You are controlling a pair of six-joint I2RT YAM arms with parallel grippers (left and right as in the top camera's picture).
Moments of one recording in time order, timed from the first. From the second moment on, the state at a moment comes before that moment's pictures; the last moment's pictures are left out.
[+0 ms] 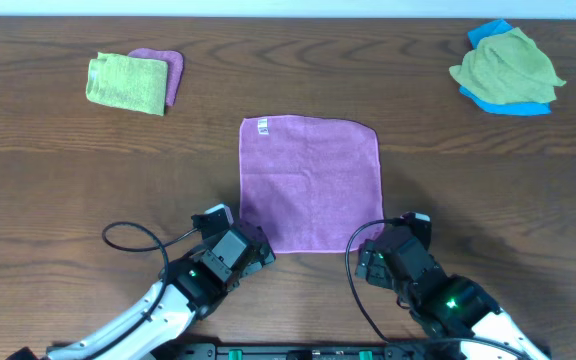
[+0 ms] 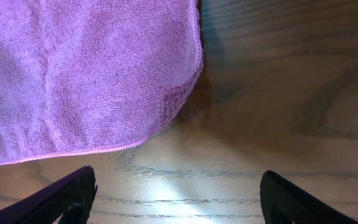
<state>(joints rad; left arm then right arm) -0.75 1.16 0.40 -0.31 -0.16 -1.12 0.65 0.86 0.41 -0.62 0.19 0.86</state>
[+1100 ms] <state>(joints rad) -0.75 1.29 0.42 -0.15 -0.06 -1.16 0.64 0.92 0.41 -0.58 0.18 0.86</state>
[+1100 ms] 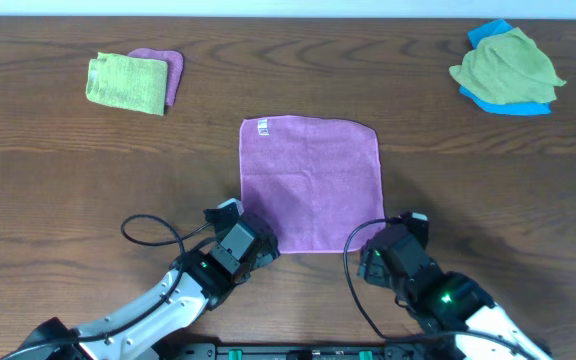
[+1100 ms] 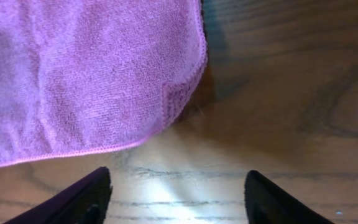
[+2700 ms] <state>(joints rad) -0.75 1.30 0.43 -0.26 -0.05 -1.19 0.53 1.24 0.41 -0.24 0.24 0.84</state>
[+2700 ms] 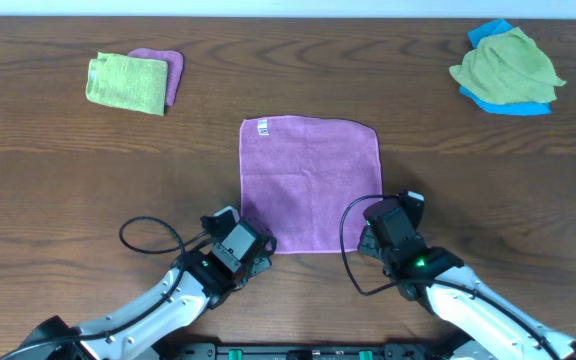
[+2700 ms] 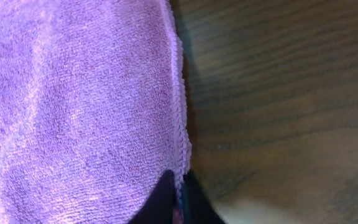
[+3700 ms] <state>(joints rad) -0.72 1.30 0.60 -0.35 -0.07 -0.97 0.53 1.24 0.50 -0.30 0.19 0.75</state>
